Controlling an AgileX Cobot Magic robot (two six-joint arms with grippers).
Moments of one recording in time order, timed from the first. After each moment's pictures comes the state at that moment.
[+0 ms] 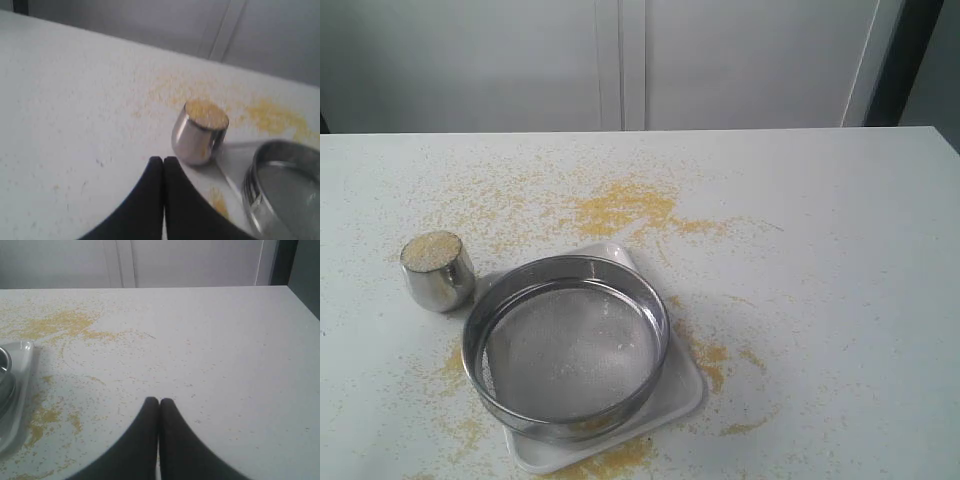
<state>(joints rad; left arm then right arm) 0.01 0.00 0.02 -0.40 0.24 0.10 0.12 0.01 -0.01 0.04 0.32 0.06</state>
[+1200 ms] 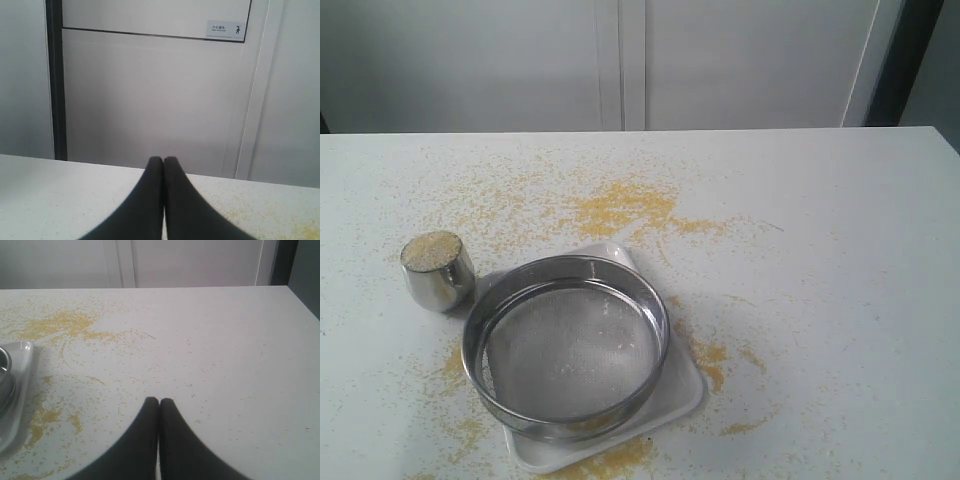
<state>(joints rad) 0.01 0.49 -0.32 -0.16 -0.20 0.04 0.12 0.01 -0.01 0.04 0.32 0.06</state>
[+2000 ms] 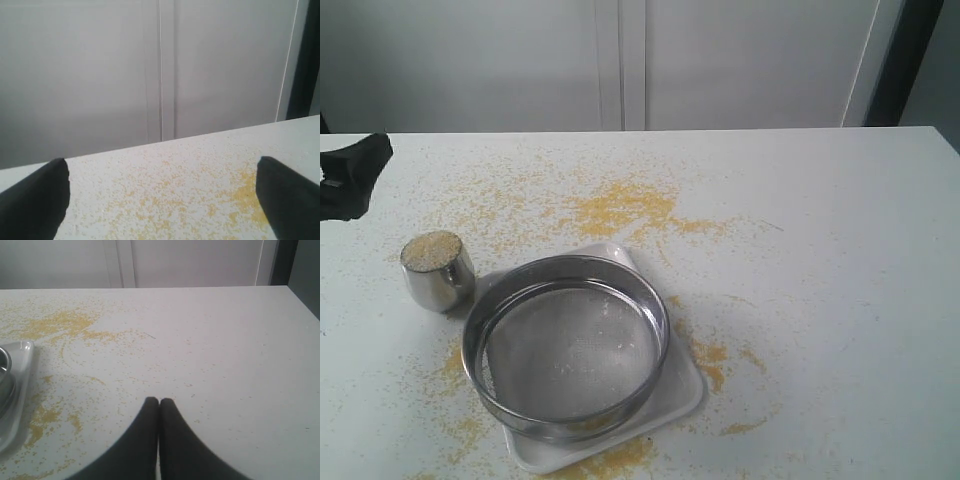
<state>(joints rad) 0.01 1.29 -0.40 0.46 -0.86 -0.33 0.12 0.01 -0.01 0.04 0.32 0.06</state>
